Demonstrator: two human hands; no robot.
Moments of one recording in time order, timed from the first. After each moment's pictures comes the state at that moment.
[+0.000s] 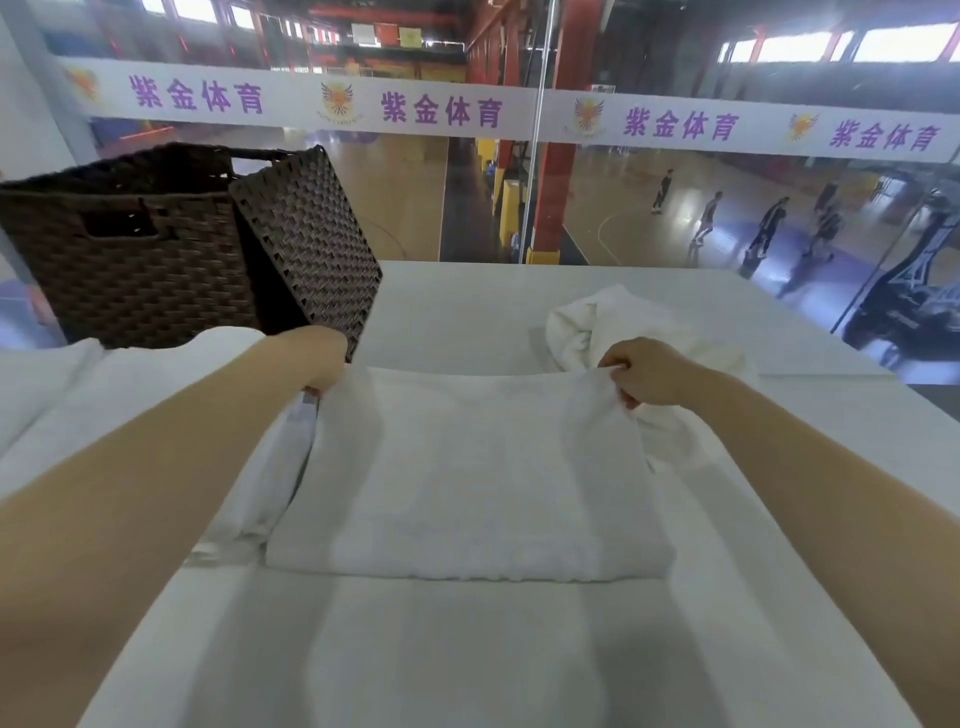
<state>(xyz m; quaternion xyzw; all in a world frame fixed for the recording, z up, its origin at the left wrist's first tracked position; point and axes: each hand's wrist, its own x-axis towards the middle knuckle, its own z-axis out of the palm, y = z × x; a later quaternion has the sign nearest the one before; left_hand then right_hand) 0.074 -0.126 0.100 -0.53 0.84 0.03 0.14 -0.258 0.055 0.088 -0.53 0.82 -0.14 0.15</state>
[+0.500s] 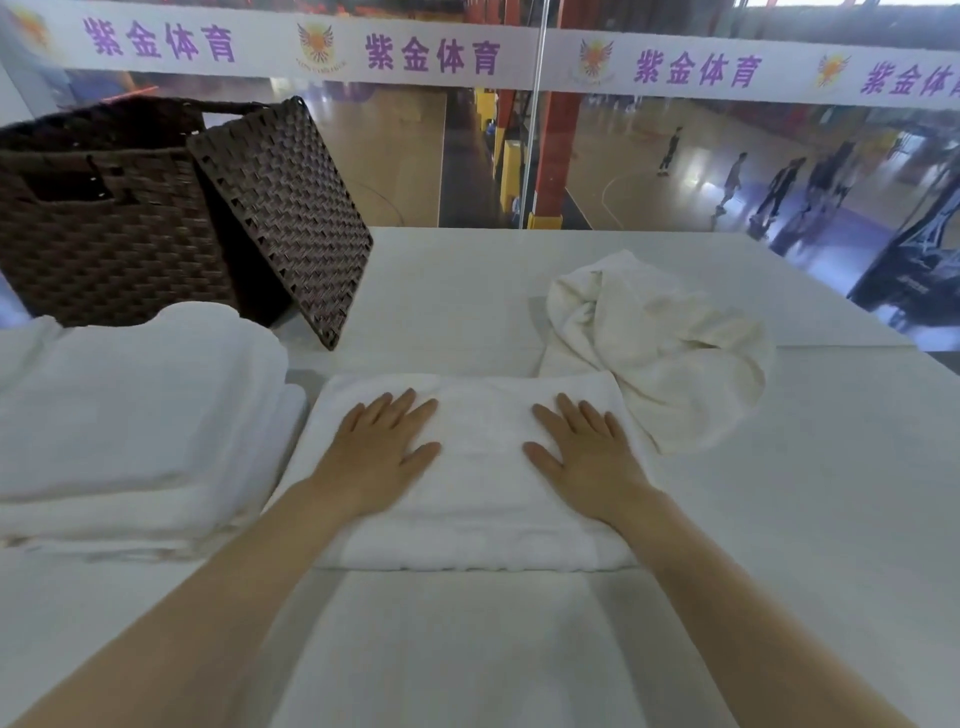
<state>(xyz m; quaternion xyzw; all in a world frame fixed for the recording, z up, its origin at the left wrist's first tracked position) 0.055 -0.050 -0.027 -0.39 0.91 0.12 -0.02 -0.186 0.077 -0.033 -0.59 0.80 -0.02 0.10</state>
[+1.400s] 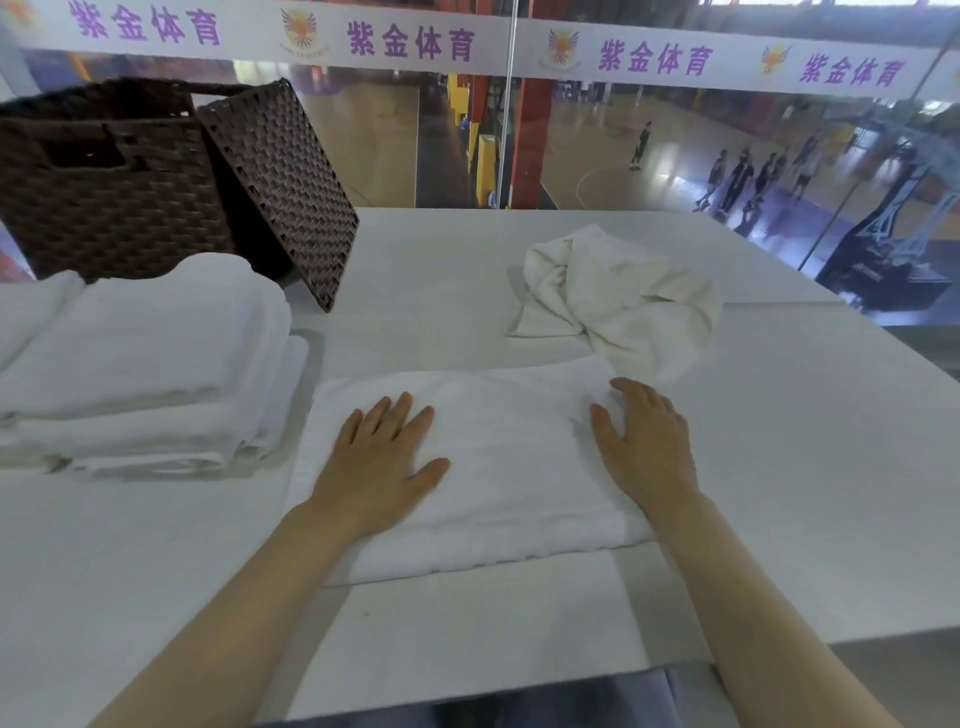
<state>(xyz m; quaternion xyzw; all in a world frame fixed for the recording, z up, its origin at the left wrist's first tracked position) 0.095 0.041 -0.041 -0.38 0.92 0.08 -0.02 -0.176 0.183 -0.031 -0.45 0.85 -0.27 -0.05</state>
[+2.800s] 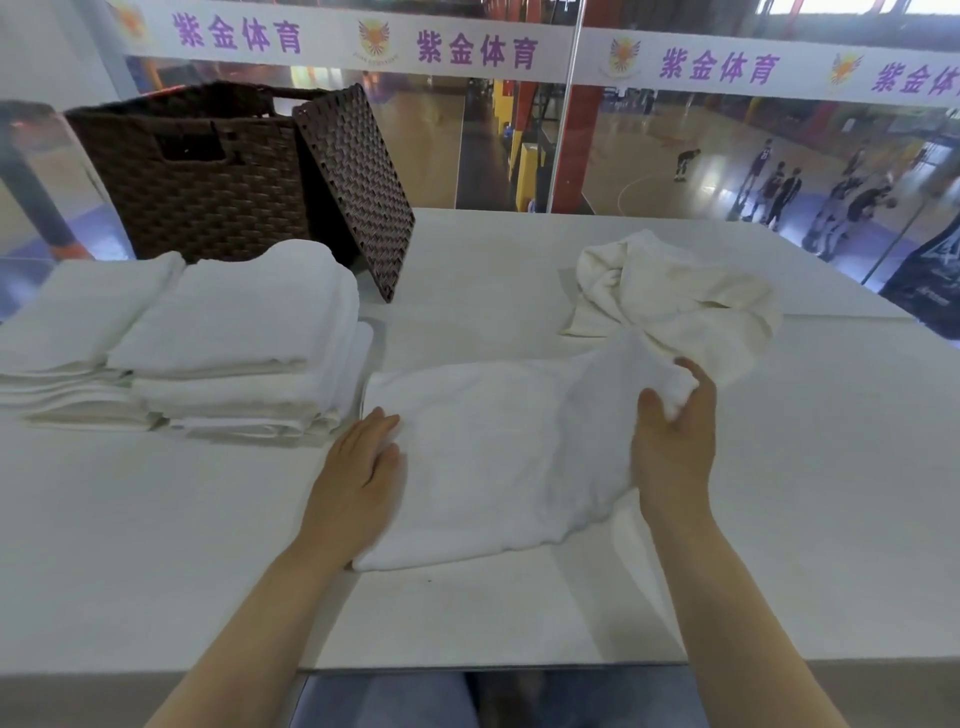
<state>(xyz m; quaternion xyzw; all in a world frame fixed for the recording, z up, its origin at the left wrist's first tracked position) 0.171 0.075 -0.048 -0.48 0.77 0.31 -0.28 -0.078 0.186 0.015 -0.25 0.71 -0.66 0.07</state>
